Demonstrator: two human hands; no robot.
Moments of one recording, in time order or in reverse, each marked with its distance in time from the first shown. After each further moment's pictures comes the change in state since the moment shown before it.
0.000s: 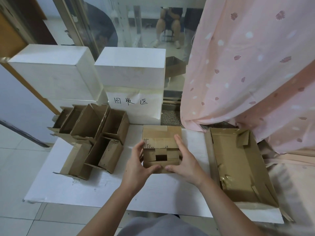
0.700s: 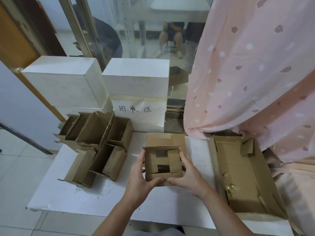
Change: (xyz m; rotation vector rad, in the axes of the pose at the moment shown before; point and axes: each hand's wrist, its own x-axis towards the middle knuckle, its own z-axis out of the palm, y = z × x) left_hand -0.013 -0.005 -0.007 0.098 -0.005 0.072; right_hand -0.008 0.011 0.012 0.066 -0.016 0.024
